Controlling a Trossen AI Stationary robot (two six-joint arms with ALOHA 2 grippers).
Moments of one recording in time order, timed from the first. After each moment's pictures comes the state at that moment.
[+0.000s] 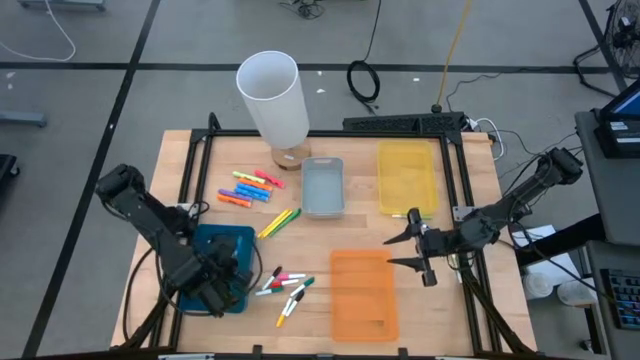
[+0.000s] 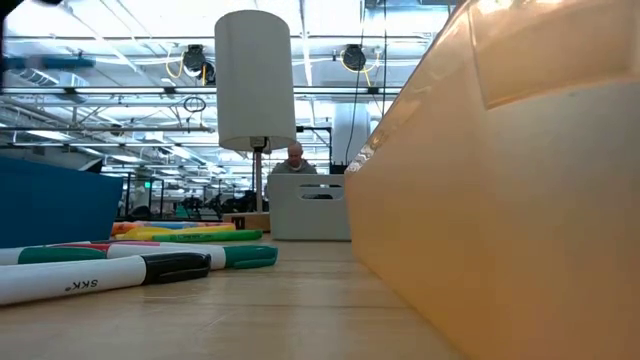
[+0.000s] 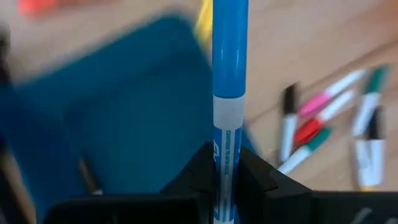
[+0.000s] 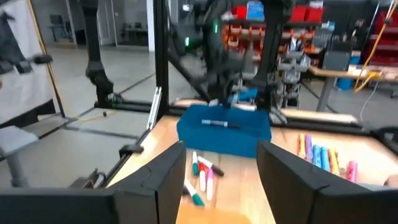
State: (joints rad) left arm -0.80 1.50 1.17 -1.33 -0.30 -1.95; right arm 0.62 0.86 0.46 0.39 0.44 0.00
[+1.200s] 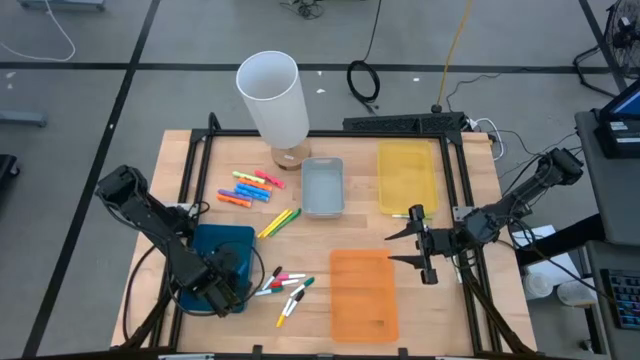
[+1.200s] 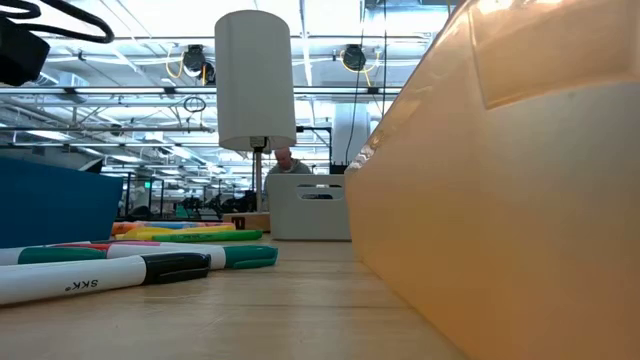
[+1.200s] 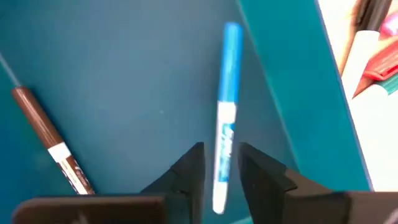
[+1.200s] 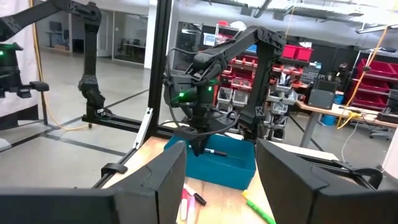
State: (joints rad) left arm -0.81 1.52 0.94 -1.00 -0.09 -1.92; right arm 0.60 0.86 0.46 0.49 0.44 -0.15
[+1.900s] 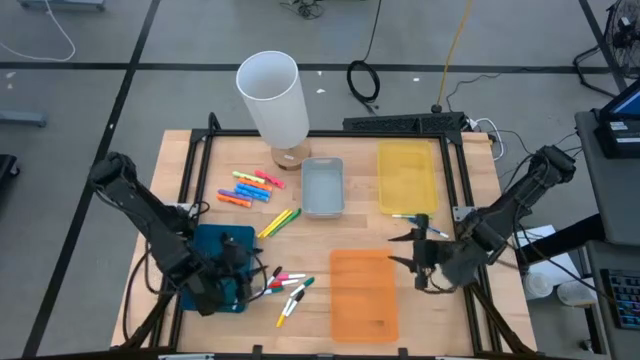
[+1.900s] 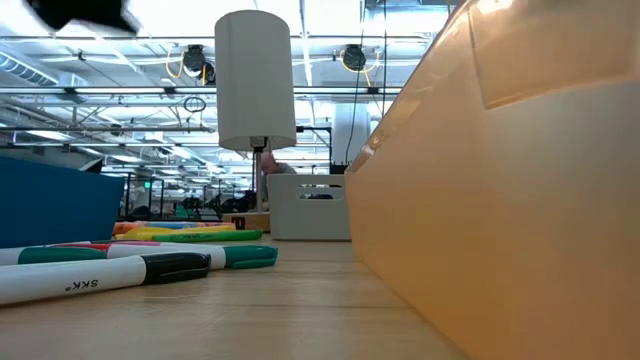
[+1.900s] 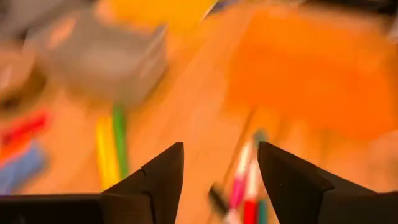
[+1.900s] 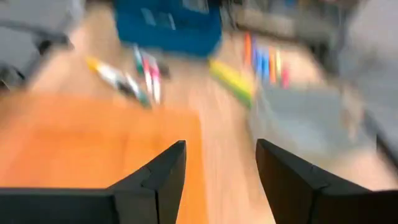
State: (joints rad) left arm -0.83 1.32 0.94 -0.59 -0.87 -0.91; right arm 0.75 1.04 0.73 -0.45 0.77 0.39
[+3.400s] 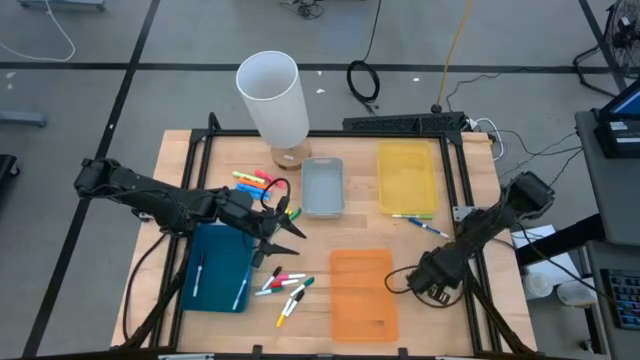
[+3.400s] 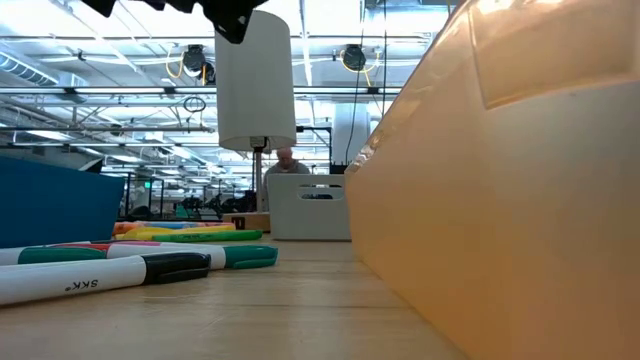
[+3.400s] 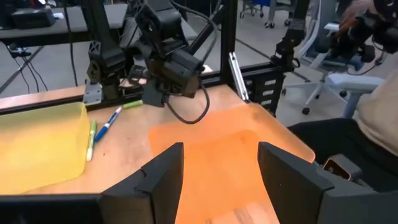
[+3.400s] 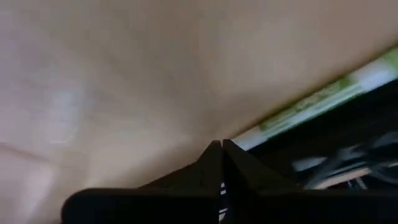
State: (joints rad) left arm -0.16 1.22 0.74 0.23 0.21 0.08; right arm 0.69 1.57 0.68 -1.04 -0.47 1.22
